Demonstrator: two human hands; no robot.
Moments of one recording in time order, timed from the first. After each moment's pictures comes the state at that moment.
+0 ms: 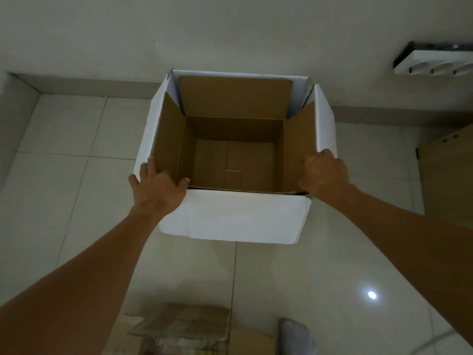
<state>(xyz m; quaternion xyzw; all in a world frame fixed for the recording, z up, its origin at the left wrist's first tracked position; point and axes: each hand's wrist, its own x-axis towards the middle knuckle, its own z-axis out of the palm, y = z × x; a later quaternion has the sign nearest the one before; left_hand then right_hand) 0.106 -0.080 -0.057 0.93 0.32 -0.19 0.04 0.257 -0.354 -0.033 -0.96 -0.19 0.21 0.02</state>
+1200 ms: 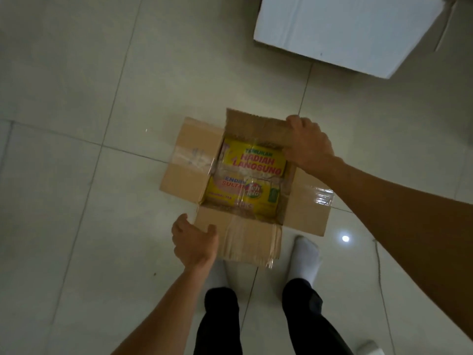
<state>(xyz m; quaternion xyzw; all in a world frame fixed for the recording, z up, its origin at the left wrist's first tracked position) -0.433 -0.238 -0.127 0.65 0.67 -0.16 0.33 -0.161 -0.304 -0.087 -0.92 -0.29 0.28 0.02</state>
